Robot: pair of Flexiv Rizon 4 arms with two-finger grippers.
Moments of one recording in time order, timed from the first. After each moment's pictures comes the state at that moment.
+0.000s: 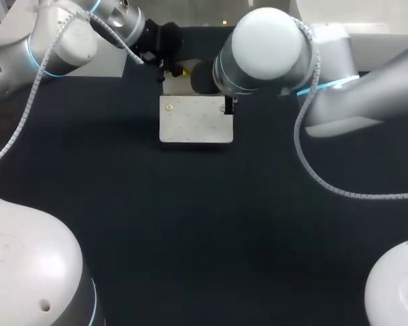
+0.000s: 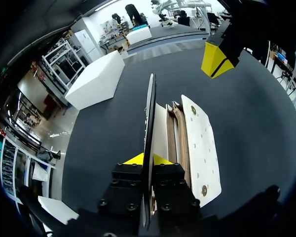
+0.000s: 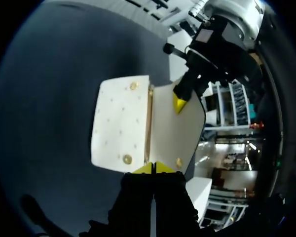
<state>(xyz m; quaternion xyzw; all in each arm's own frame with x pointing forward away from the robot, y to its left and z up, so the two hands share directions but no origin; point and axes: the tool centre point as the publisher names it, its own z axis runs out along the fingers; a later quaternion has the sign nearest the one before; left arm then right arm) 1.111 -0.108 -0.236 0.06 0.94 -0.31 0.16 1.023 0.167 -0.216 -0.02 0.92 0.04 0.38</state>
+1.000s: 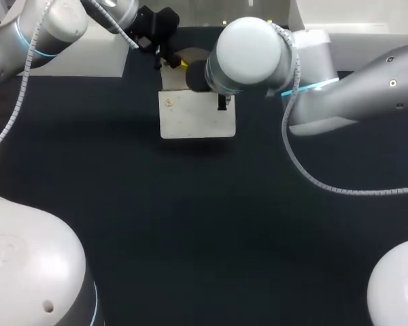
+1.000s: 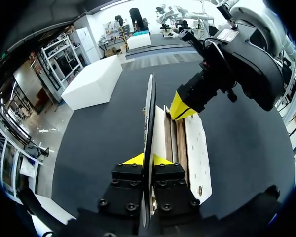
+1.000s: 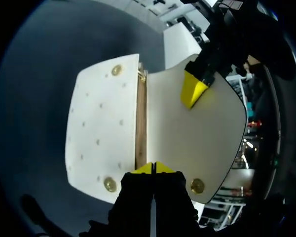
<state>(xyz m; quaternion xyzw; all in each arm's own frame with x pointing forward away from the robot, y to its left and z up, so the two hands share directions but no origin) 1.102 -0.107 -0.209 0.04 0.94 -0.33 0.10 1.068 0.176 -0.238 -0.02 0.92 0.04 0.40</state>
